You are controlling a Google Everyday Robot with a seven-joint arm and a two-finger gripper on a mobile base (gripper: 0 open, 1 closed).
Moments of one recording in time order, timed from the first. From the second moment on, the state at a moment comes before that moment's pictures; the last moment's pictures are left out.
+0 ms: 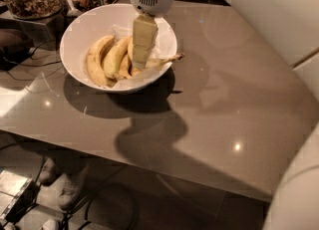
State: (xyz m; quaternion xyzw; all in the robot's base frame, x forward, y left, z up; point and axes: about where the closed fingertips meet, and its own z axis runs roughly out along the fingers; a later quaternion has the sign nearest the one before) arm 0.592 0.007 0.968 -0.61 0.78 -0.04 0.13
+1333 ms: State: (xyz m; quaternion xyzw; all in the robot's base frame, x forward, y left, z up) arm 0.632 0.026 0.919 -0.56 0.83 0.02 0.08
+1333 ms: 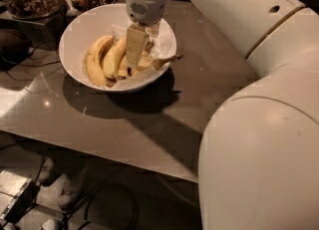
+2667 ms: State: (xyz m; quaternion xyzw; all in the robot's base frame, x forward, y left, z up) arm 0.646 0.029 0.880 -0.54 0.84 0.06 0.05
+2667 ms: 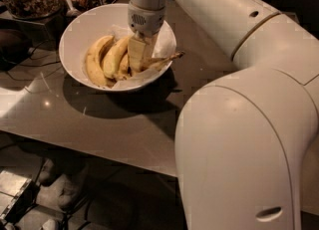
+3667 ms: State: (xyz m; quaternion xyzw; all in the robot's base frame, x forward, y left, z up) arm 0.632 0.032 0.912 -0.58 0.81 0.06 0.10
